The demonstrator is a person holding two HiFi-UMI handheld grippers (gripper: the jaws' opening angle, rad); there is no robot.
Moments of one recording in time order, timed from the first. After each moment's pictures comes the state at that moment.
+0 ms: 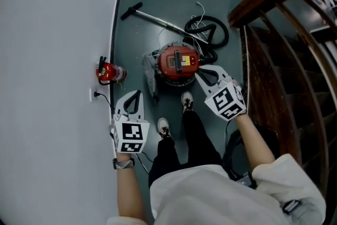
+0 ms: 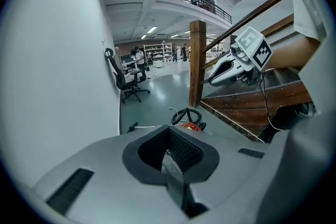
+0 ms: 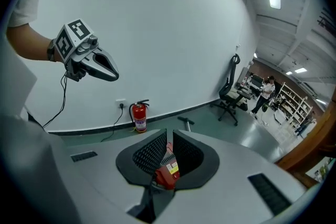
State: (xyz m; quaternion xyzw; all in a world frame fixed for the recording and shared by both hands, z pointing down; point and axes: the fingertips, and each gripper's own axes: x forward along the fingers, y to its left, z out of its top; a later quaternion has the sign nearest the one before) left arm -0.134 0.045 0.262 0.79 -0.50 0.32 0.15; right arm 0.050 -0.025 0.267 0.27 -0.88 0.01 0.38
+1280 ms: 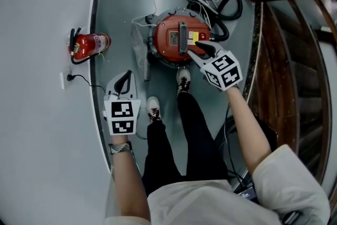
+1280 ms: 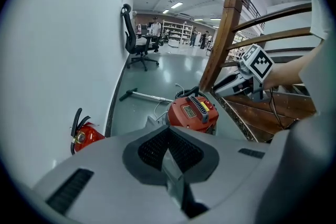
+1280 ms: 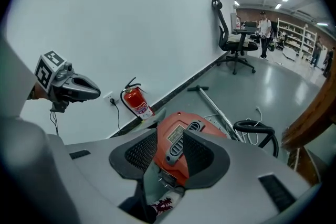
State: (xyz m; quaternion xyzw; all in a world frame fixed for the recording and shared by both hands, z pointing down) left arm -0.155 0.007 0.499 0.72 -0.52 0.33 0.31; right arm 0.045 -0.087 0.542 0.25 -0.86 0.25 0.38
